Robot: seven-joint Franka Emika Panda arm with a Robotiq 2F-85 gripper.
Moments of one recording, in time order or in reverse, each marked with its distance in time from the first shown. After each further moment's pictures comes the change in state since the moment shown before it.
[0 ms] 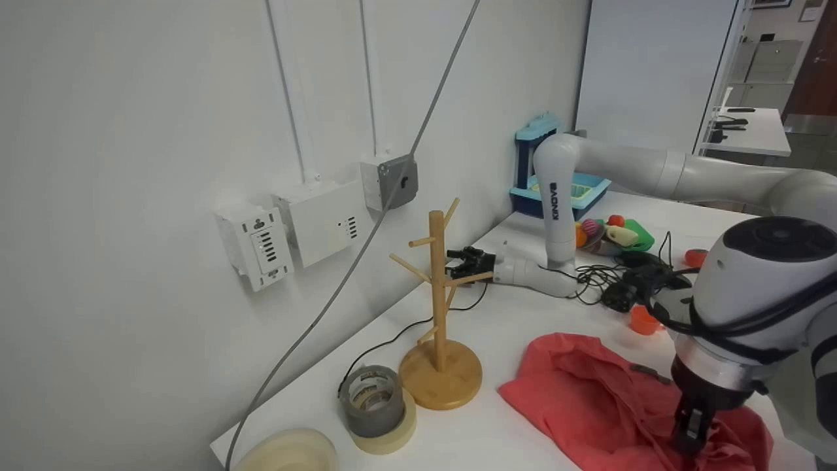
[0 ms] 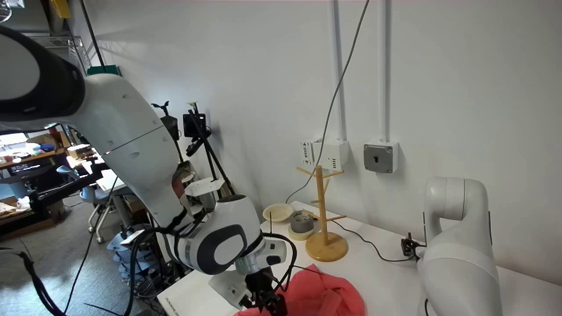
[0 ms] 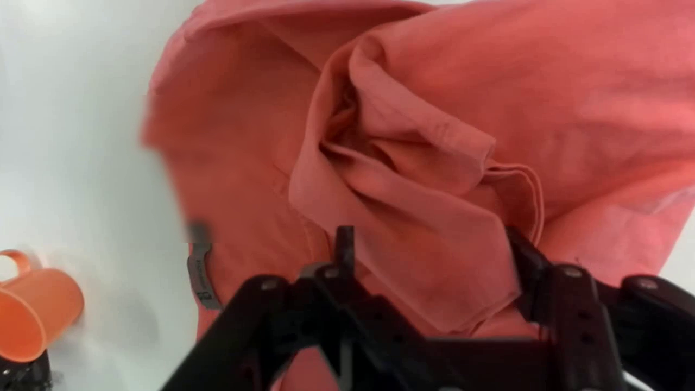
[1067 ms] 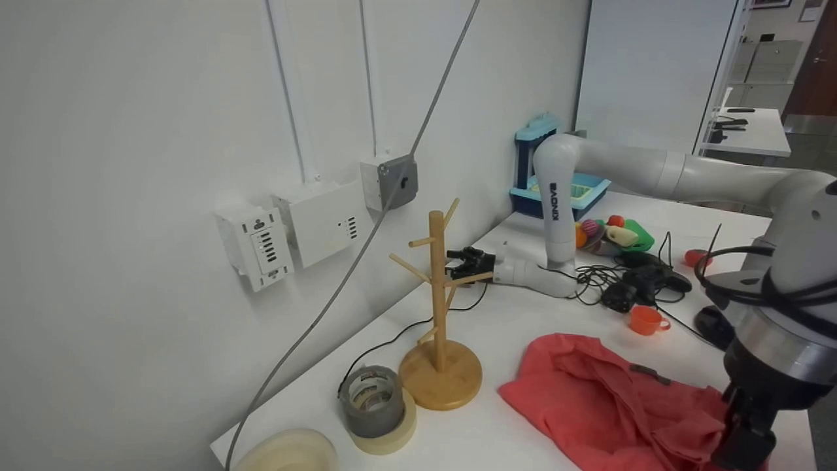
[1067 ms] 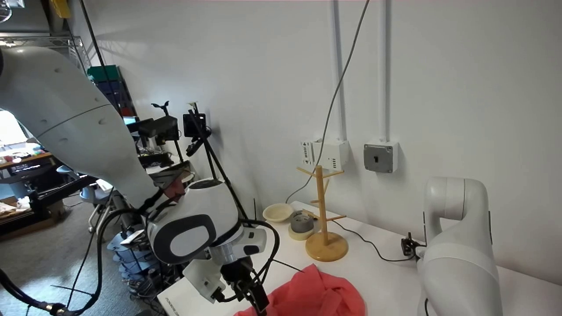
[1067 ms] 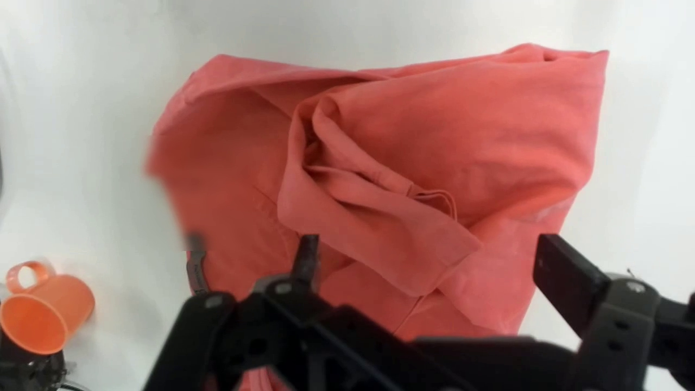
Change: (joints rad) arm 0.447 -0.201 -0.368 -0.183 0.319 -0.022 -0.239
